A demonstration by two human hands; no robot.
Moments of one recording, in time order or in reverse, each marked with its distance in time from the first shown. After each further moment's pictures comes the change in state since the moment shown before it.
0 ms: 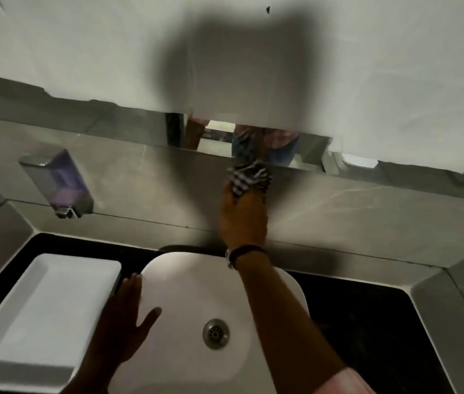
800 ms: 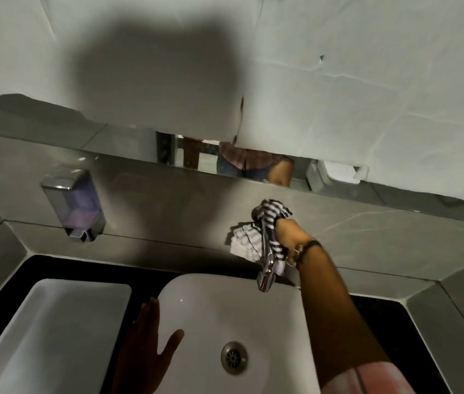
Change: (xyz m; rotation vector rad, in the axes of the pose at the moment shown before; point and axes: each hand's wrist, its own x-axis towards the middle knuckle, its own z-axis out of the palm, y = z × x) left_hand 0.004 0.007 -0.006 -0.299 -0.138 -0.091; right_hand 0.061 -0.004 -0.002 -0.490 -0.439 0.364
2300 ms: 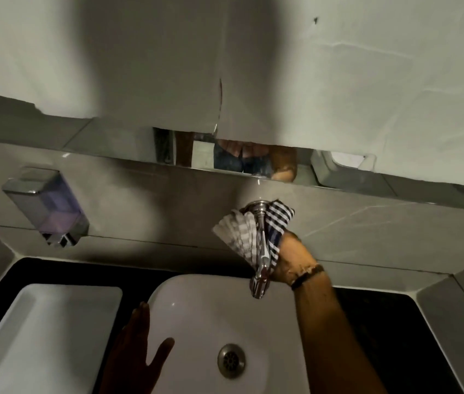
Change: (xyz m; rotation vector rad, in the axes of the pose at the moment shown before) left_hand 0.007 0.006 -0.002 0.037 -0.007 -0.034; right_hand 0.045 0.066 0.040 0.875 -0.221 -0.004
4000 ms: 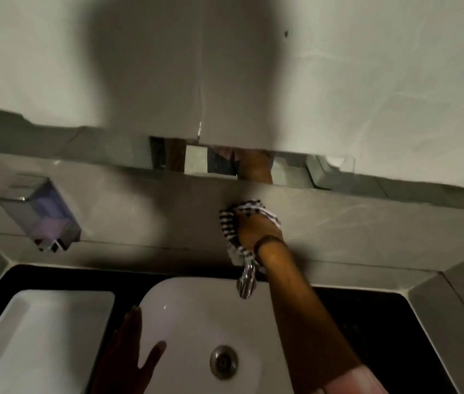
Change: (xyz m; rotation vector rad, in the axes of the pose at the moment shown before) left_hand 0.007 0.020 -0.019 -0.051 -0.085 0.081; right_hand -0.027 -0.057 0.036 -0.975 0.229 -0.440
